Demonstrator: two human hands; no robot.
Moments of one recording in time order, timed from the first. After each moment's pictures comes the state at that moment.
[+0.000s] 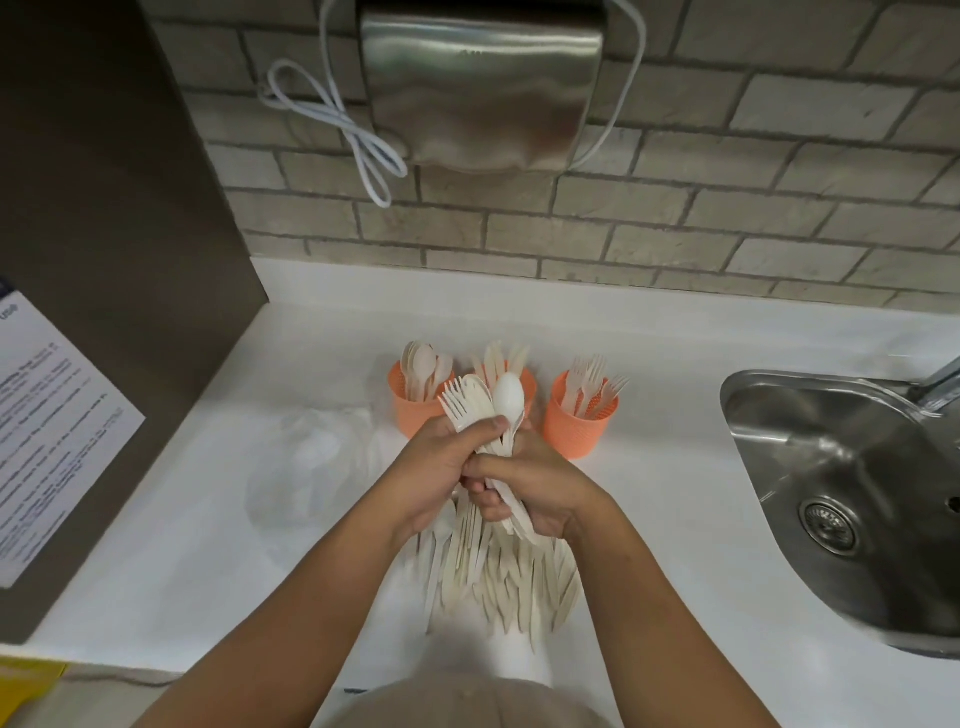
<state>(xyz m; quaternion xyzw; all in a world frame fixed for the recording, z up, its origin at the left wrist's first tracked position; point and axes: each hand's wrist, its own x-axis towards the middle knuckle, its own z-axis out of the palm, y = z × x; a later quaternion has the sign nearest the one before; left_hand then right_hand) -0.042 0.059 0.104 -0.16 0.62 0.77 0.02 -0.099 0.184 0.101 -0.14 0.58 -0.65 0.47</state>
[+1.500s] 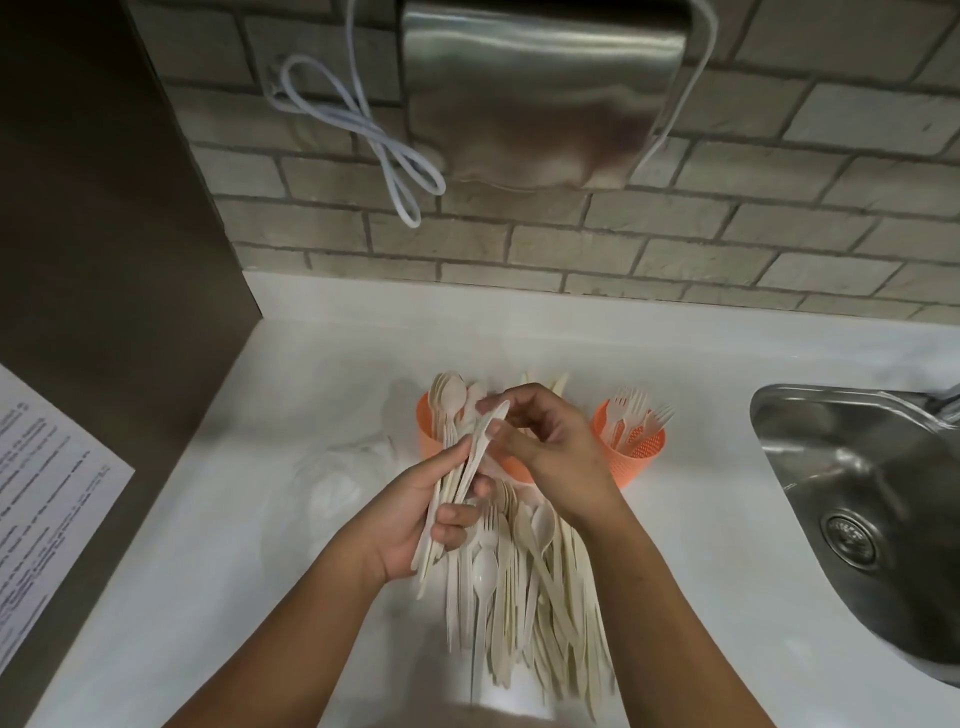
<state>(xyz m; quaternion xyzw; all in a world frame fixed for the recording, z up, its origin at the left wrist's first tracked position) -0.053 -0.033 0.077 -0.16 0.35 0.90 0.21 -0.141 0.124 0.101 -0.21 0.71 -0.66 0.15</state>
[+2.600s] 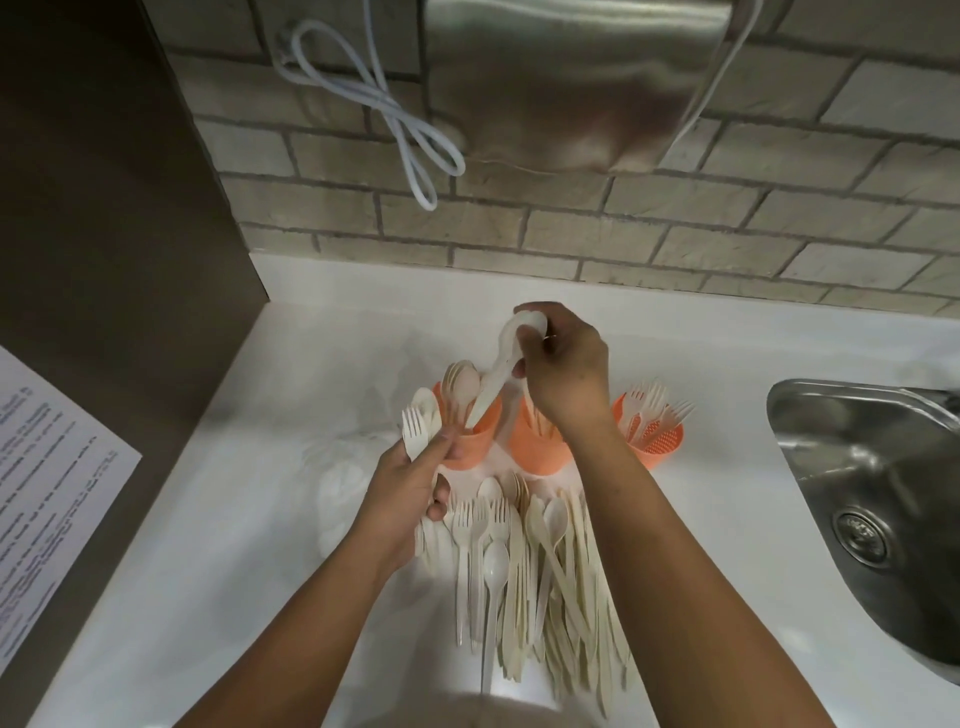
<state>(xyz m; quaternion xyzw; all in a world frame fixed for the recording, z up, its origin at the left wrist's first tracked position) -0.054 -0.044 0.048 -0.29 0.55 0.78 -0.04 -0.192 0.078 0.127 -0.13 0.83 -0.55 -0.02</state>
